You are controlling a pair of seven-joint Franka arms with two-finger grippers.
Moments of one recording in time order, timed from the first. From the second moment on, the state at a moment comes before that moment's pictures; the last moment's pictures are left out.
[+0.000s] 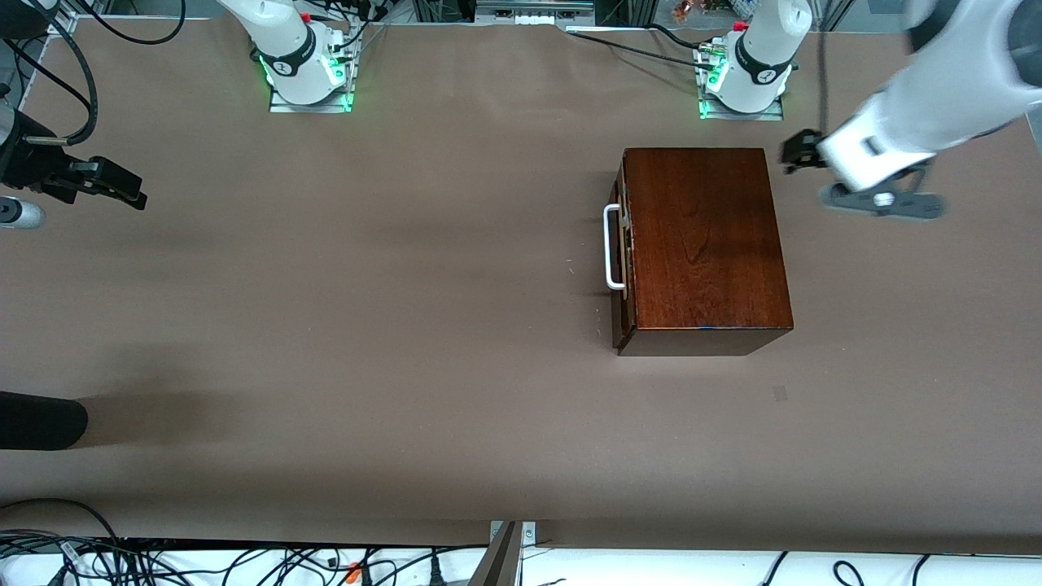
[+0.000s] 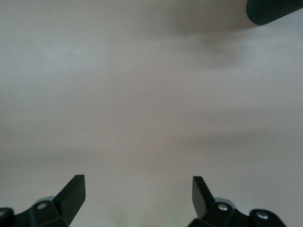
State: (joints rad) left arm -0.21 0.06 -0.07 -1.63 0.02 1.40 -0.09; right arm 0.00 0.02 -0.01 -1.62 -0.03 1.58 0.06
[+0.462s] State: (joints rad) left arm -0.46 0.24 -0.08 -1.63 0.02 1.69 -0.30; right arm 0.00 0.02 -0.01 -1.62 -0.03 1.58 0.06
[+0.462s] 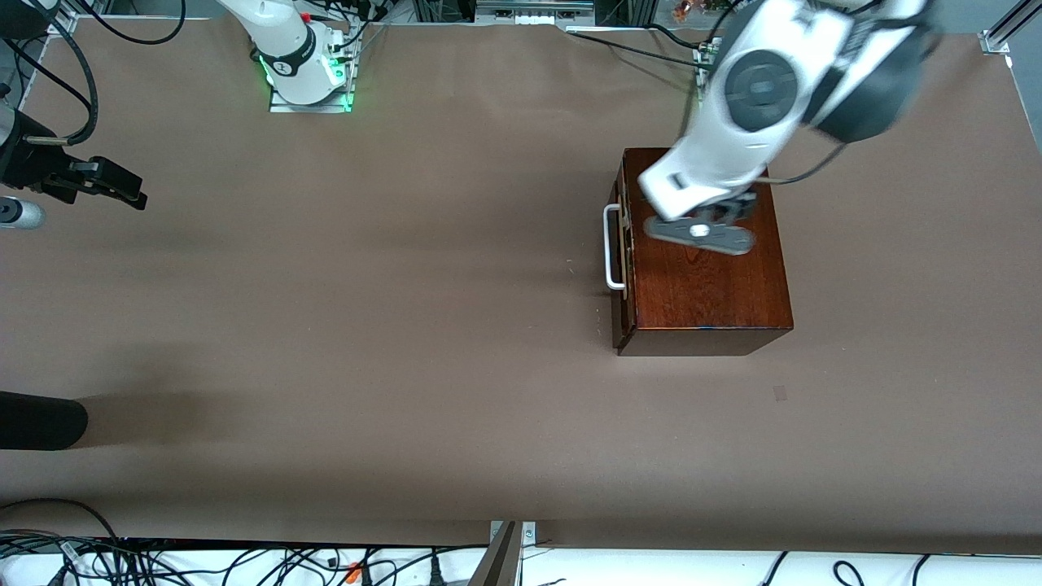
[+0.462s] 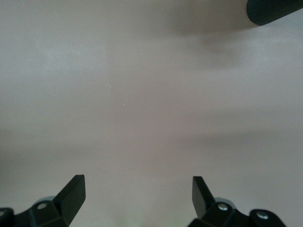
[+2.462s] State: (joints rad) left arm -0.66 0.53 -0.07 -1.63 0.22 1.95 -0.55; right arm 0.00 0.02 -0.01 -1.62 -0.03 1.58 0.06
